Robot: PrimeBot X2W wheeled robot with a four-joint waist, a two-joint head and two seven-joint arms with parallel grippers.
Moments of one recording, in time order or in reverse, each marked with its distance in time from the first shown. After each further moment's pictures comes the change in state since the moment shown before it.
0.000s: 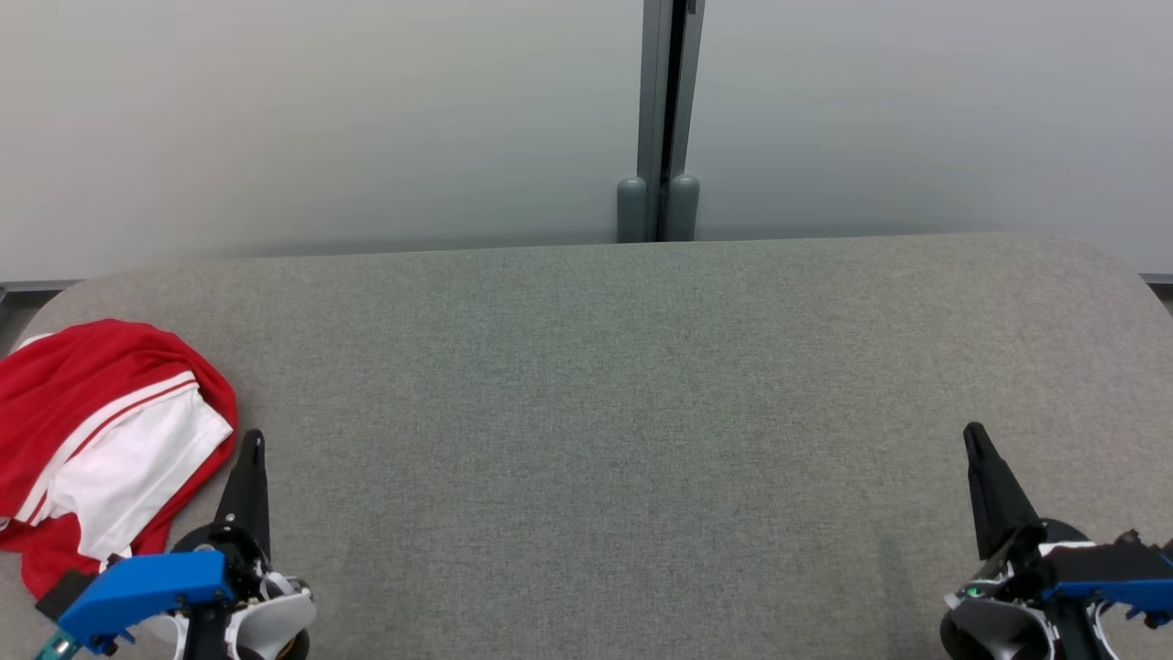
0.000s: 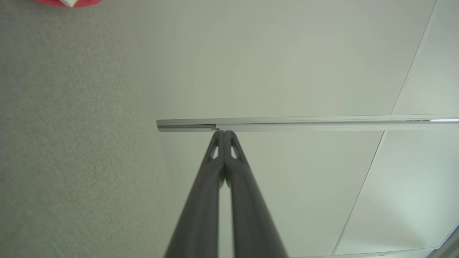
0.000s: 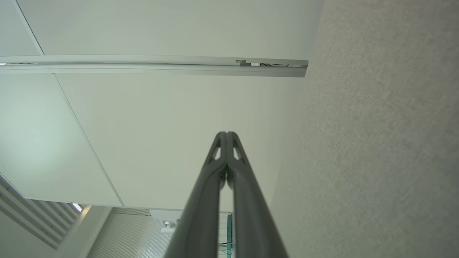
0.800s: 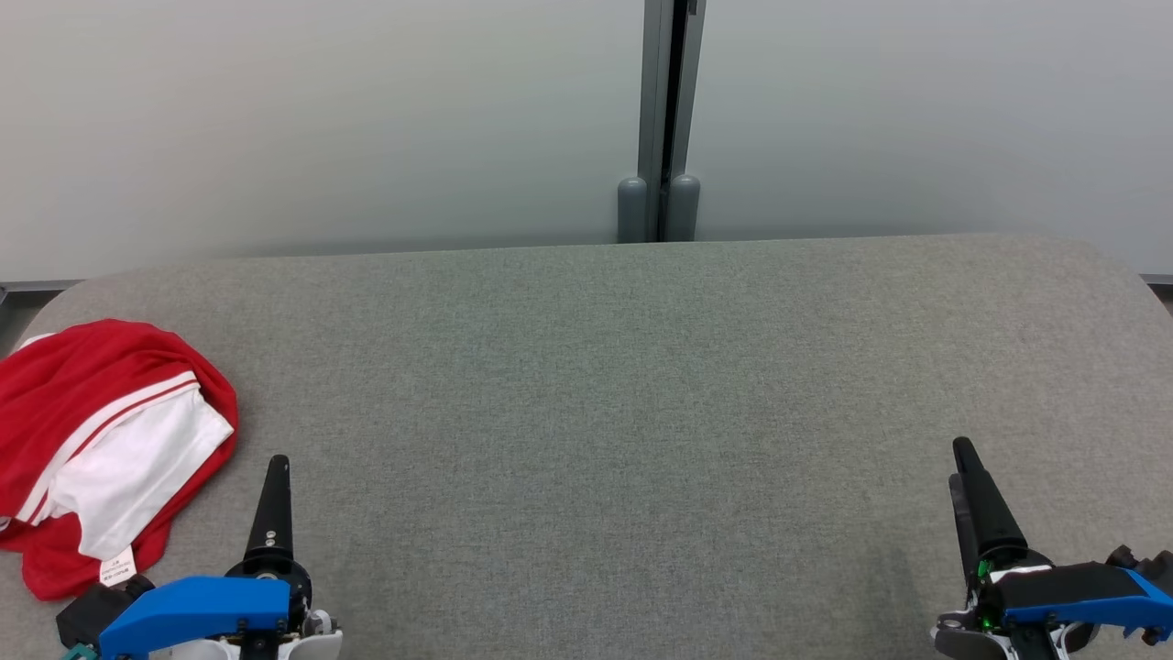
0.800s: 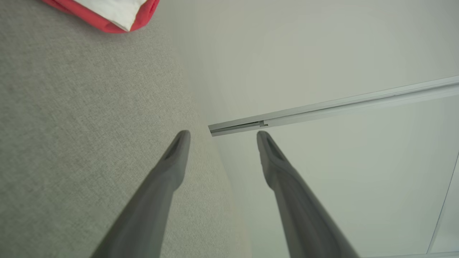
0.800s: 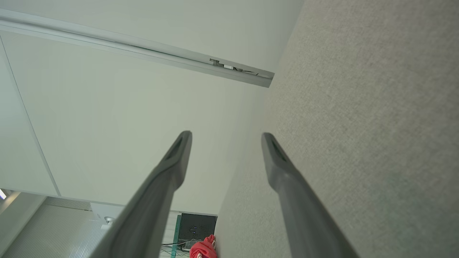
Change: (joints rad) left arm 0.062 -0.008 -0.057 0.006 0.266 0.054 -0.091; right arm 0.041 0.008 0.041 0.026 -0.235 -0.002 -0.090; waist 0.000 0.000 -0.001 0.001
